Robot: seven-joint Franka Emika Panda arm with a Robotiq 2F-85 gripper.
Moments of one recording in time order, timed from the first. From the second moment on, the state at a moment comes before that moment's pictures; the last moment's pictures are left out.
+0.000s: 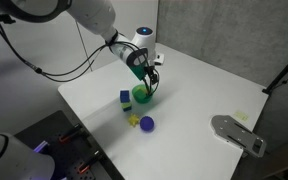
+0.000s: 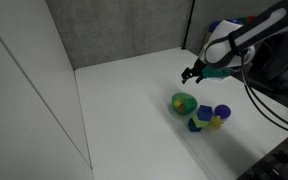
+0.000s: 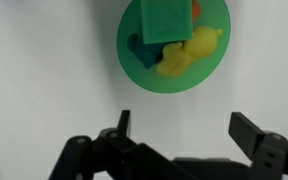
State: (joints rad) arm -0.02 0.58 0.05 -1.95 0.15 2.77 0.15
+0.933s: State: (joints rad) arm 0.00 0.33 -0.02 -2.07 0.02 2.37 0.13
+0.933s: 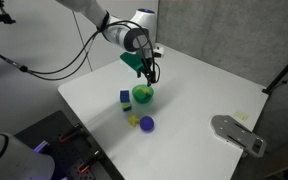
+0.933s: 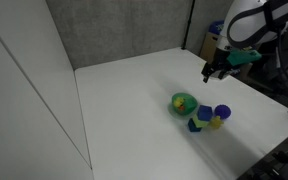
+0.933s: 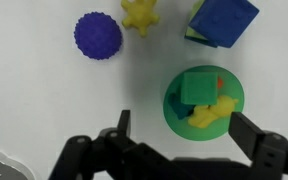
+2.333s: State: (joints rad) arm -0.03 -0.17 -0.03 -2.35 -0.01 2.07 -0.06
